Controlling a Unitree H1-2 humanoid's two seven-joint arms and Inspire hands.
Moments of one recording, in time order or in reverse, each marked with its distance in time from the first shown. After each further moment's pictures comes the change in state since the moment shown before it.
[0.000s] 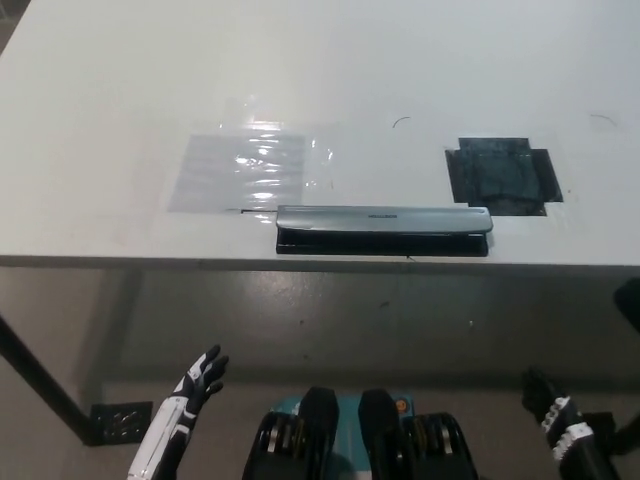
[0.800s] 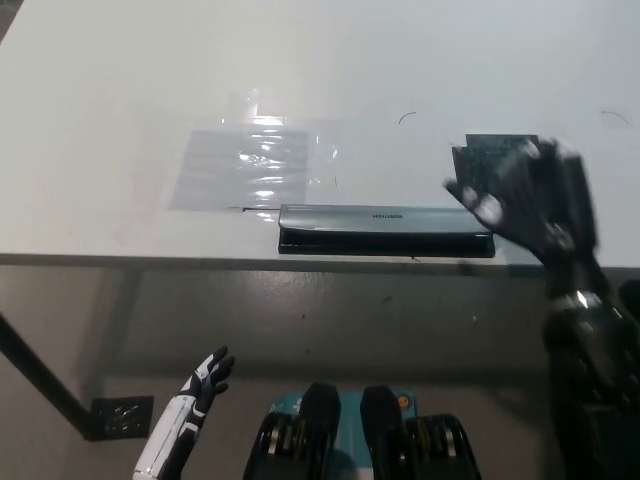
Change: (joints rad) left_arm -0.028 0.003 -0.012 0.017 0.030 0.015 0.000; right_arm -0.620 0.091 -0.148 0.198 0.032 -0.017 -0.101
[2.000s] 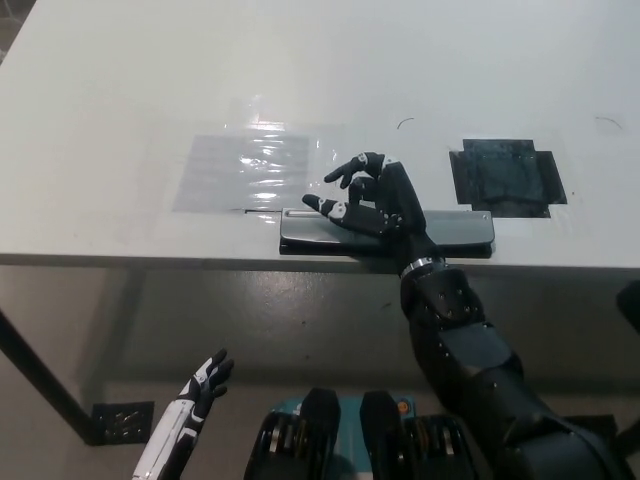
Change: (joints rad) left_arm 0.020 0.000 -0.001 -0.006 0.000 -0.017 0.000; right_arm -0.481 0.195 0.025 1.125 -0.061 -0.275 -0.008
